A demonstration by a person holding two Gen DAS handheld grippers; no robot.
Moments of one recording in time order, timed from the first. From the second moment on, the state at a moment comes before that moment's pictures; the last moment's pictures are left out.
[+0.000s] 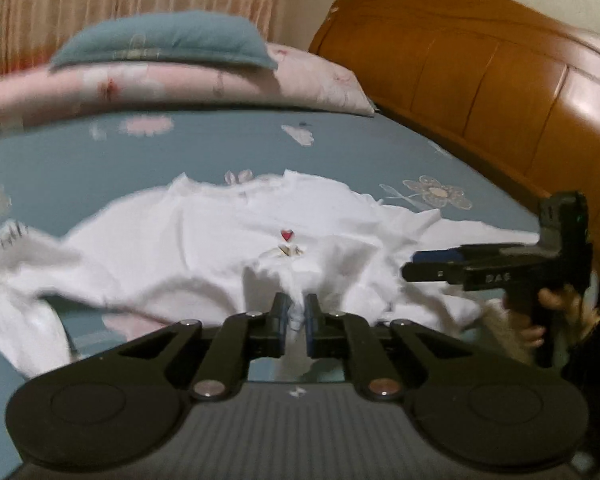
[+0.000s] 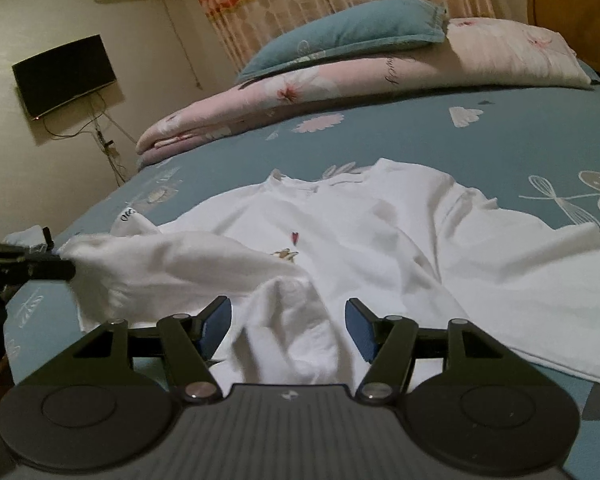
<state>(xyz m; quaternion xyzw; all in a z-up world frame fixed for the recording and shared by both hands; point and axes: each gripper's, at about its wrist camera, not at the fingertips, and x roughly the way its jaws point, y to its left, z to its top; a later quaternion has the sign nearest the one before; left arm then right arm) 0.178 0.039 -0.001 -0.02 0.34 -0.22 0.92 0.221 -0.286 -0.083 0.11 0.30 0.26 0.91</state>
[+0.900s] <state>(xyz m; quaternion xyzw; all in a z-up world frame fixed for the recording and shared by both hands) 0.202 0.019 -0.093 -0.01 0.37 -0.21 0.91 0.240 -0.264 -0.112 0.06 0.35 0.25 0.90</state>
